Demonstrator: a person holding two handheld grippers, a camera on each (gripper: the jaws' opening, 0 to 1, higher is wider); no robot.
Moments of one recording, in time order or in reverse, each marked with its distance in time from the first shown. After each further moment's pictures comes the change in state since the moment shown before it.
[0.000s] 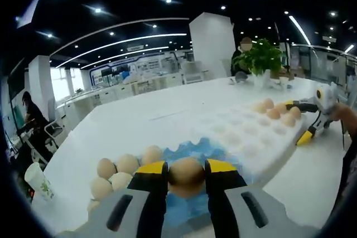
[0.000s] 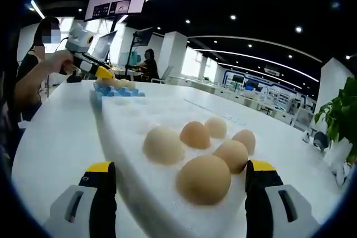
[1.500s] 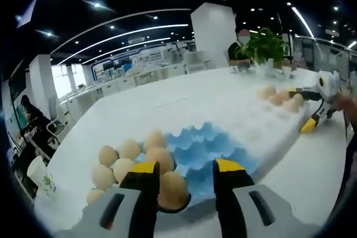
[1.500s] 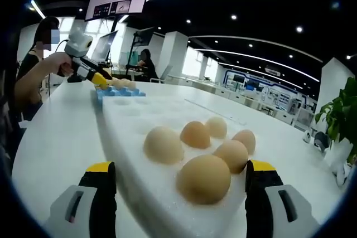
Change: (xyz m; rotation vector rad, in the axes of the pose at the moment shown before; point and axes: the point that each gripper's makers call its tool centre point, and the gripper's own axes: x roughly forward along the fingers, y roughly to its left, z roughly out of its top) left arm -0.002 -0.012 -0.011 0.022 0.052 -0.005; right arm 0.000 0.000 -0.001 -0.001 0.003 0.008
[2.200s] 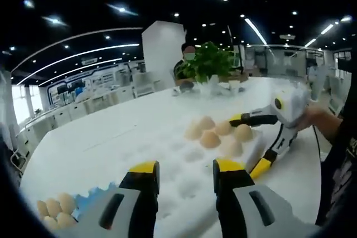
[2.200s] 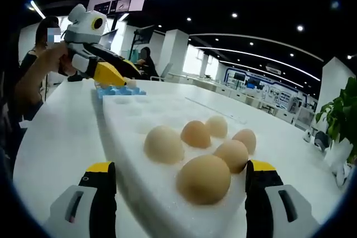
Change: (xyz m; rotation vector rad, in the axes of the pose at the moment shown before) left arm 0.048 -0.165 0.066 0.120 -0.121 -0.384; right arm -0.001 0.001 -0.001 0.001 0.014 0.004
